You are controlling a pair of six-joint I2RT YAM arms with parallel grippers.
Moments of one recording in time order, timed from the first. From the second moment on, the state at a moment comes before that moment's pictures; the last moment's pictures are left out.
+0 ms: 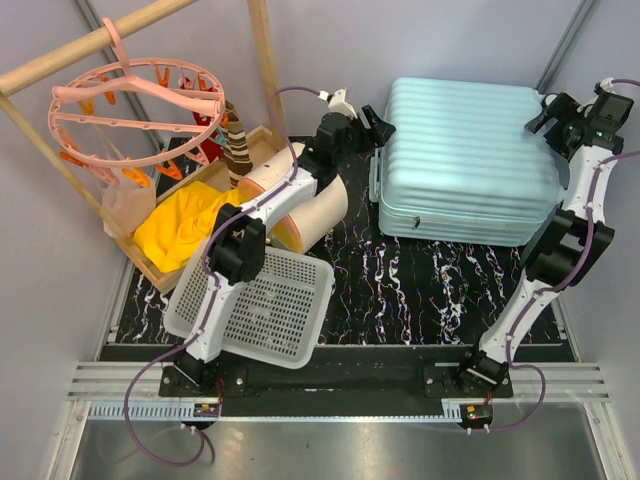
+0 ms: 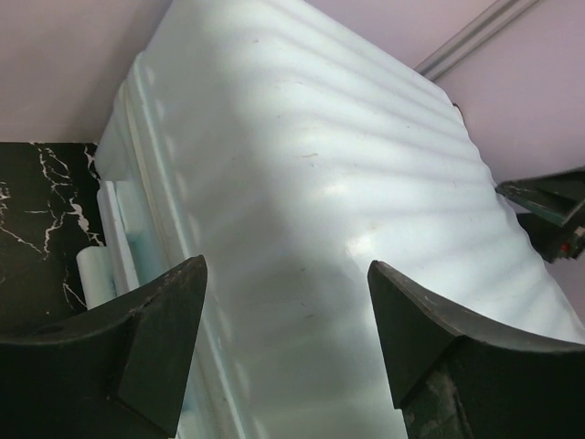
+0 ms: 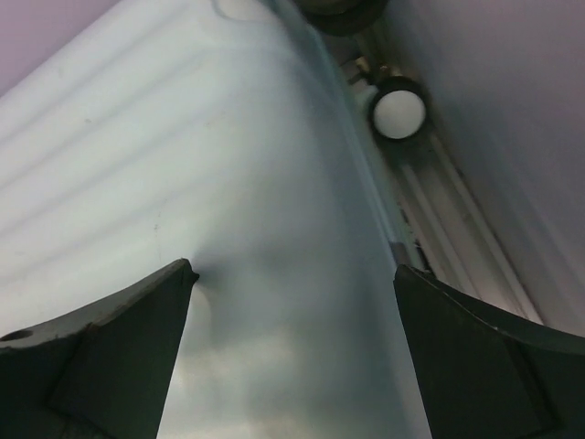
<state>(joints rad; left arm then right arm) -0.59 2.36 2.13 0.17 0.06 -0.71 -0.48 2.11 2.12 -0.53 -0.25 0.32</state>
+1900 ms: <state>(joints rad) -0.63 1.99 1.61 0.23 0.22 -0.69 -0.35 1.92 1.68 -0.06 -0.39 0.29</state>
